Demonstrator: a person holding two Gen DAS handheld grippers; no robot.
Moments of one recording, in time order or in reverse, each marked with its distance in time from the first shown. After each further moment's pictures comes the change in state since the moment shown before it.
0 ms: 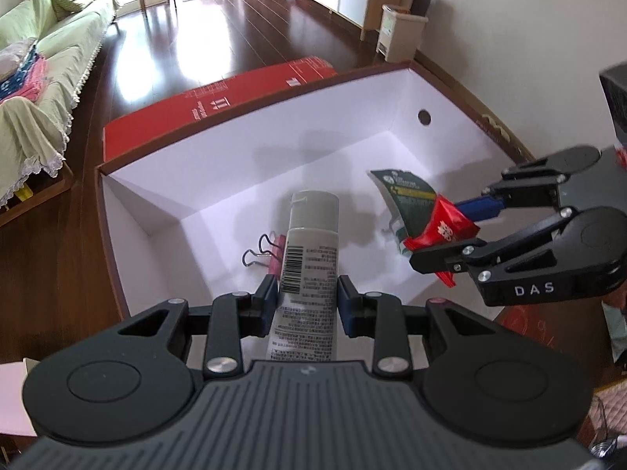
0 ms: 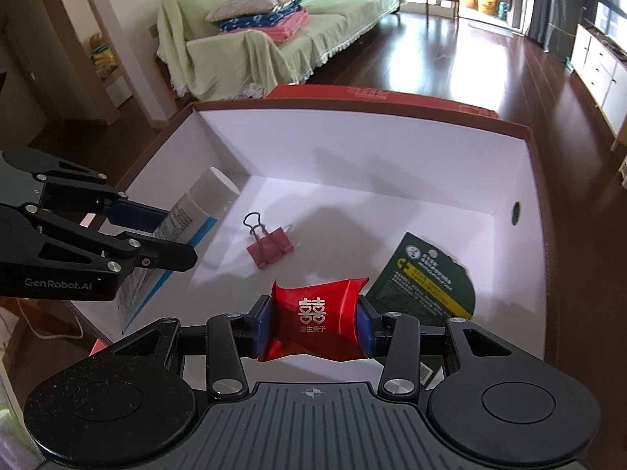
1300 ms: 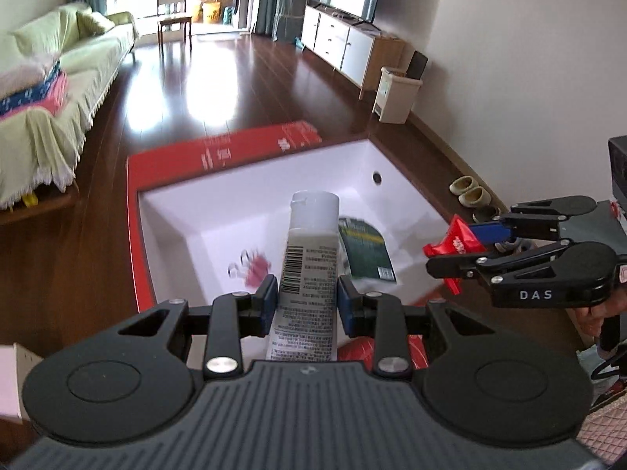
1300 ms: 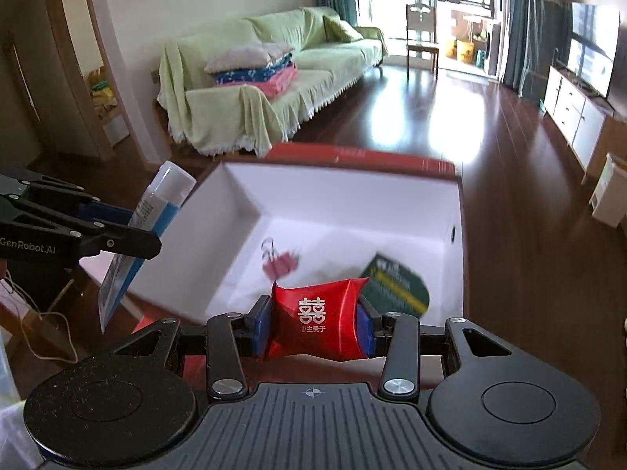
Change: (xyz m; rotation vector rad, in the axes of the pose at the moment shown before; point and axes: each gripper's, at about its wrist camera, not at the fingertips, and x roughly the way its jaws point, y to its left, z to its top) left arm -0.110 -0.028 -0.017 -0.094 -0.200 -0.015; right arm -0.101 0.035 -0.028 -0.001 -0.199 -0.065
